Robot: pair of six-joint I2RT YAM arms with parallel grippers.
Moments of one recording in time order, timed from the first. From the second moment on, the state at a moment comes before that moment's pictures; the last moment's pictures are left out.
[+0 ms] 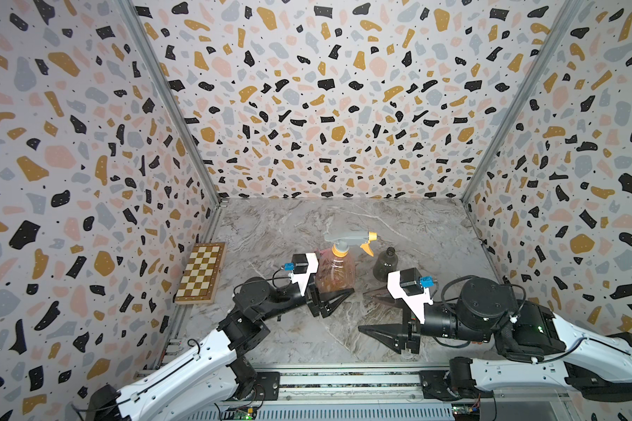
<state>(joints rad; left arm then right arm) -0.81 0.79 0.57 0.47 0.48 -0.25 1.43 0.86 1.25 -0.55 0.04 0.15</state>
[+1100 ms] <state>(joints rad) -0.80 0.77 0.53 0.49 0.59 -0.32 1.23 1.12 1.64 -0.68 -0.17 0.11</state>
